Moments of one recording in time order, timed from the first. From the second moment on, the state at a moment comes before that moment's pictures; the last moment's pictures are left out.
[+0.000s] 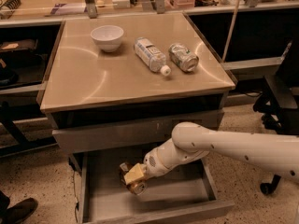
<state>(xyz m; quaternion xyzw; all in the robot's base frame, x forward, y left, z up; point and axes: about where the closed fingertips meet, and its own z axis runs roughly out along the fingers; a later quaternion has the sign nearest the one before) 0.447 0.049 0.544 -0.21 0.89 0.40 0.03</state>
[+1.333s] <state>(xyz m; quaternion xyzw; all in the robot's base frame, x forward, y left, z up) 0.485 0.055 0.433 -0.09 0.88 0.46 0.03</state>
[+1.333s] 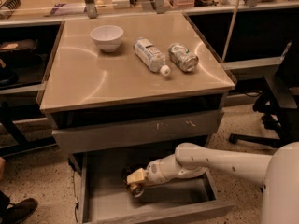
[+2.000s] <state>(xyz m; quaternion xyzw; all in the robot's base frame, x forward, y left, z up) 0.494 0.051 0.393 -0.07 0.90 0.43 0.02</state>
